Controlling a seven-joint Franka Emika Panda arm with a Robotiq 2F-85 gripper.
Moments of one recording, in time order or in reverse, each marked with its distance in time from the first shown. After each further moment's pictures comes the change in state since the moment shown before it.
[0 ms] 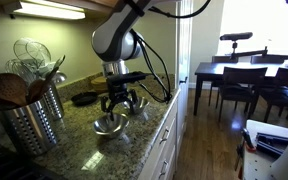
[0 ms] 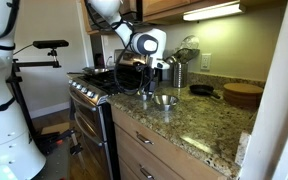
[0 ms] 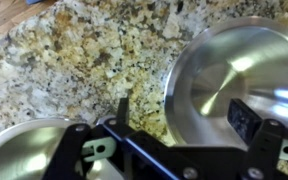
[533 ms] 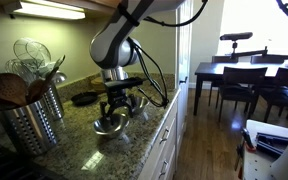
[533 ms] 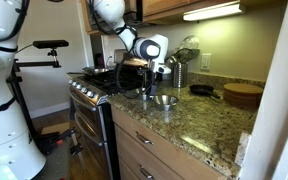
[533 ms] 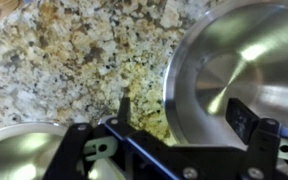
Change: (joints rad) arm 0.015 0.071 -0.016 0.051 0.000 0.000 0.041
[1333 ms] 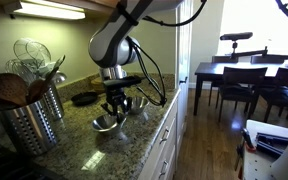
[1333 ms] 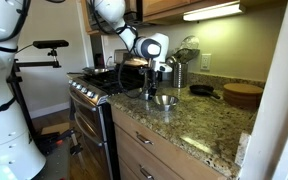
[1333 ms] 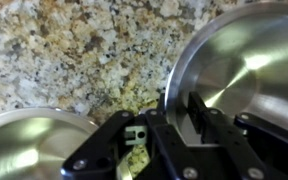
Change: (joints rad) arm 0.012 0.006 -0.015 0.023 -0.014 0.000 0.007
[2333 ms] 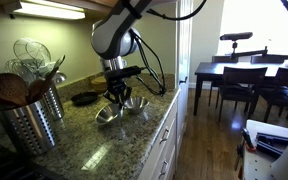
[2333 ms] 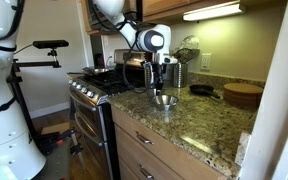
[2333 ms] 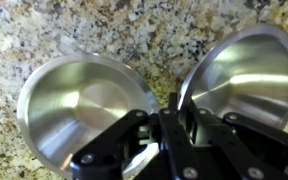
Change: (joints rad) arm 0.004 -0.038 -0.042 0.030 -0.110 0.000 0.052
